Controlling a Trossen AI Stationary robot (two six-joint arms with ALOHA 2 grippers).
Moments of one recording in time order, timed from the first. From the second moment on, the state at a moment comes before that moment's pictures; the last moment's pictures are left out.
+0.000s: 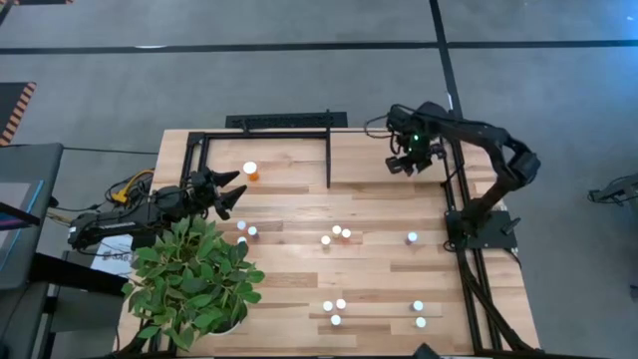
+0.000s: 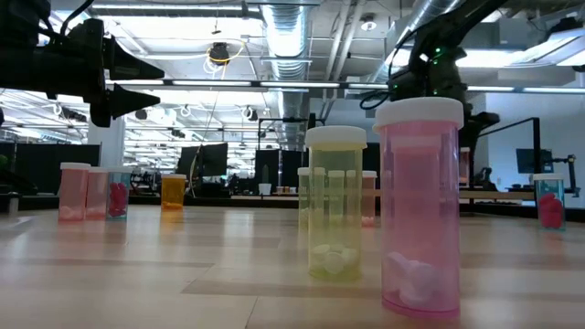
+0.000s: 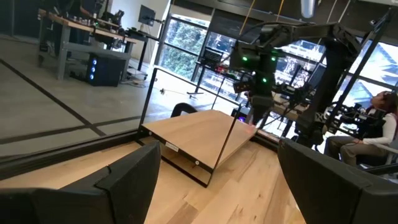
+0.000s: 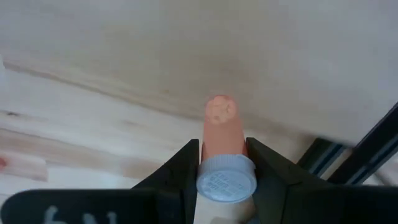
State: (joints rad) left arm 0.15 0.00 0.01 0.06 -0.36 -0.33; right arm -0.81 1.62 1.23 -1.33 -0.07 0.41
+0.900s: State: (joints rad) left arm 0.15 0.00 0.01 0.06 -0.36 -0.33; right arm -0.94 2.08 1.79 -1.41 -0.08 0.33
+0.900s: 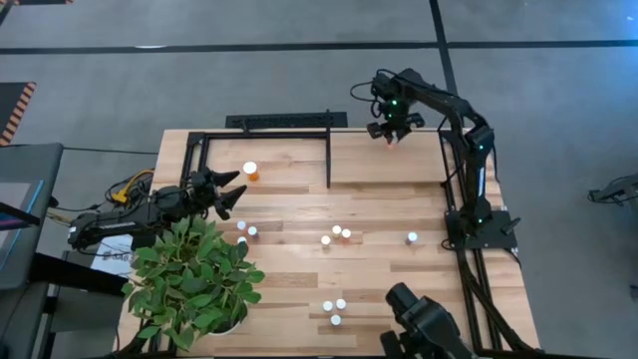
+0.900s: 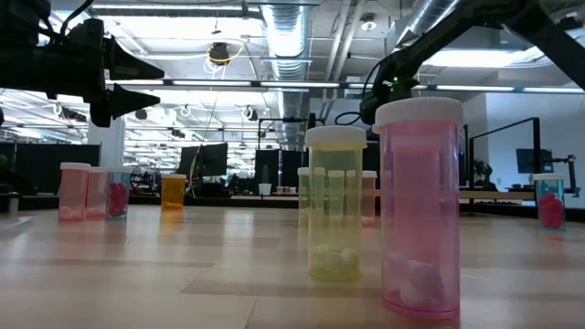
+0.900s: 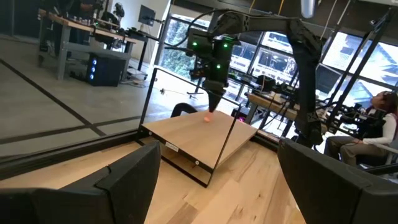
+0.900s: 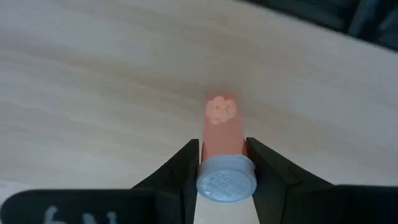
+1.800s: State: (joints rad) left arm 0.15 0.00 0.01 0.06 -0.36 -0.33; right arm -0.97 2.13 1.84 -1.36 -0.08 0.34
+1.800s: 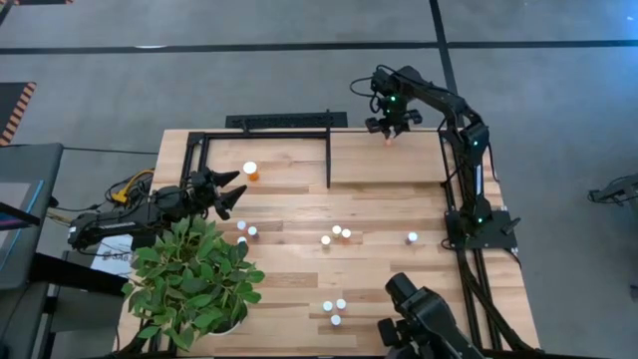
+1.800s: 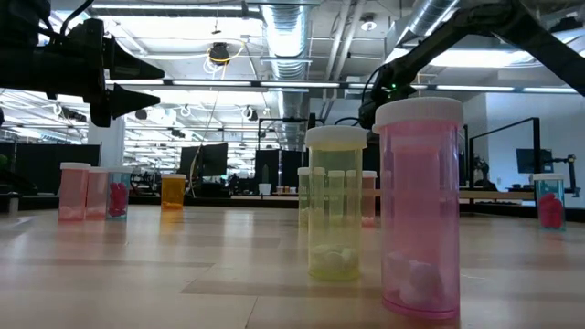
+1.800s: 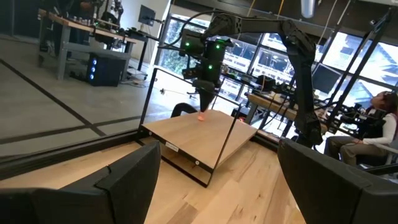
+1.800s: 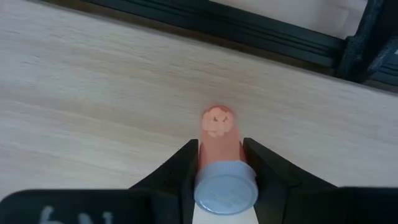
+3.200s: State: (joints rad) left arm 0.15 0.00 0.01 0.06 -0.36 -0.33; right arm -0.89 1.78 1.75 -1.57 -0.11 0.57
